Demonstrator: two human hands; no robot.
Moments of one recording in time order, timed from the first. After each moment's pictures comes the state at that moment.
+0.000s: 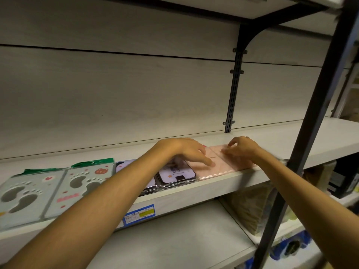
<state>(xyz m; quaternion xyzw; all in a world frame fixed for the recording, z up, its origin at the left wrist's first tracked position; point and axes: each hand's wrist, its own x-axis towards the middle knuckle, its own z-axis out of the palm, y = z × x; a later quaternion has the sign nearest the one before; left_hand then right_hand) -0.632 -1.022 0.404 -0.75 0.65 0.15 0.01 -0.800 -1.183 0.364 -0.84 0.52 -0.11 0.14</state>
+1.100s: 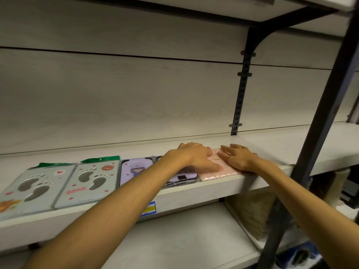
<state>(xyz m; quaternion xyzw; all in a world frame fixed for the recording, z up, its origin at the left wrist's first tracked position) -0.654 -1.015 0.385 -0.75 0.66 0.04 -0.01 -0.797 -1.167 0.345 -0.90 0.43 -0.04 0.10</state>
